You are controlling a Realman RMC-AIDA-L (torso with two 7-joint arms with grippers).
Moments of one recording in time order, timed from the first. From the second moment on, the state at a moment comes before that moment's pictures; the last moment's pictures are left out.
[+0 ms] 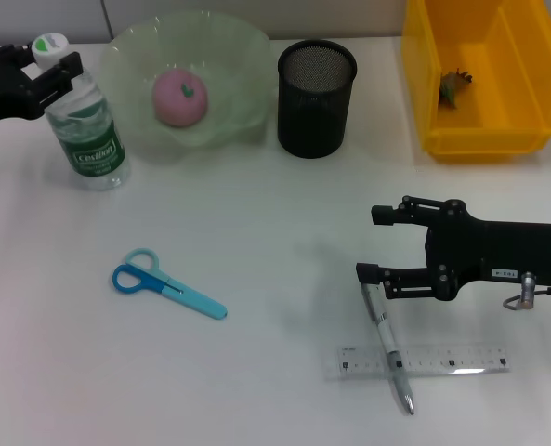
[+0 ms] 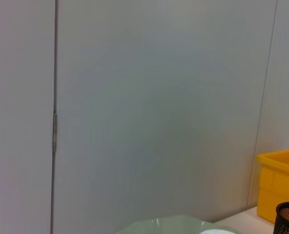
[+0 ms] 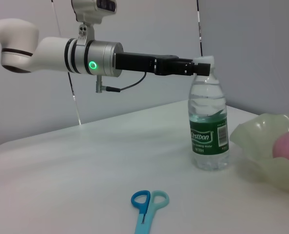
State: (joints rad) left arm -0.46 -2.06 0.58 0.71 1.76 1.23 -1.28; right arm 0.48 2.08 -0.80 -0.53 -1.92 -1.54 1.09
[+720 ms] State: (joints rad) left arm -0.45 -2.06 0.58 0.71 1.65 1.32 -1.28; right arm 0.48 2.08 -0.80 -0.53 -1.92 -1.54 1.09
